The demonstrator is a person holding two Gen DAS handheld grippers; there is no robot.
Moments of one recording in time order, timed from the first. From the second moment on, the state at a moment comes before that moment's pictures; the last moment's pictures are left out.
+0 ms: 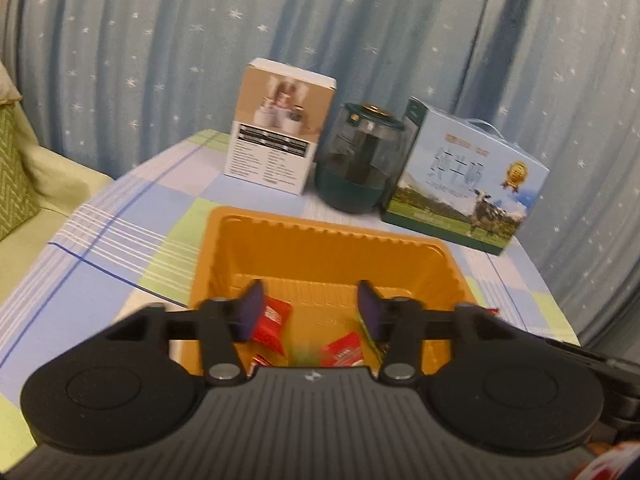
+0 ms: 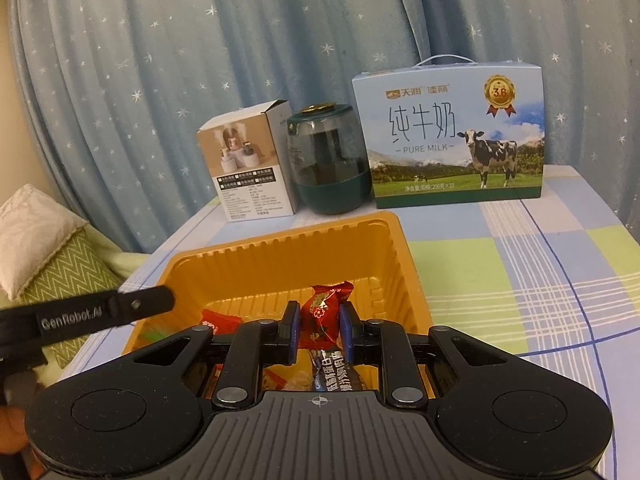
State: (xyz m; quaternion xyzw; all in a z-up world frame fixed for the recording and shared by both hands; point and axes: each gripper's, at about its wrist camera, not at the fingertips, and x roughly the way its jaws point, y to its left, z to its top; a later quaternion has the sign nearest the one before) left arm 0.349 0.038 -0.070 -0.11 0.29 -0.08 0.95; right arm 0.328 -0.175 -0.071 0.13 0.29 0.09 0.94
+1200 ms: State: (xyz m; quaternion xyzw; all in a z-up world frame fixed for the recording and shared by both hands) left arm 0.342 0.046 -0.070 -0.07 0.30 -0.05 0.95; right arm 0.333 -0.190 -0.073 0.21 0.25 0.12 0.94
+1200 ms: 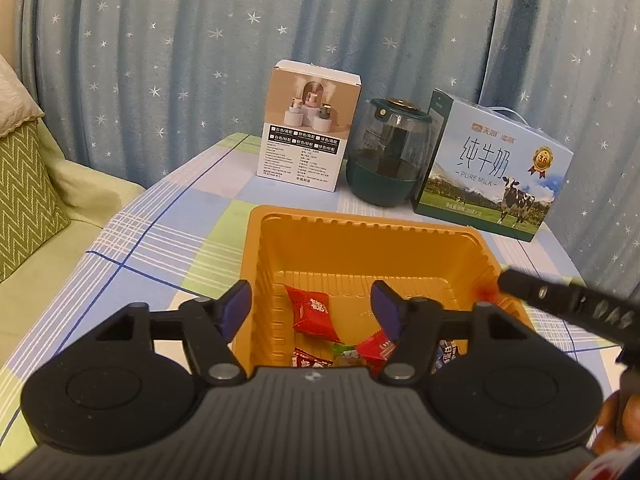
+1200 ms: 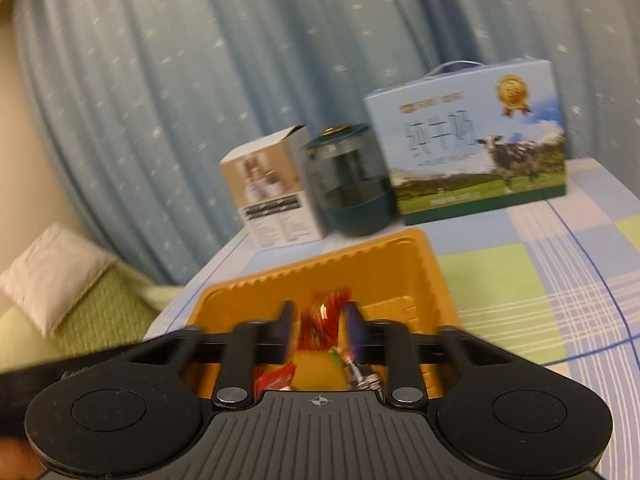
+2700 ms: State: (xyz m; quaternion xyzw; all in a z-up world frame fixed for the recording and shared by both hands) left arm 0.302 0.025 -0.074 0.00 0.30 -0.05 0.95; right arm 0.306 -0.198 -0.074 0.16 0.28 0.08 0.94
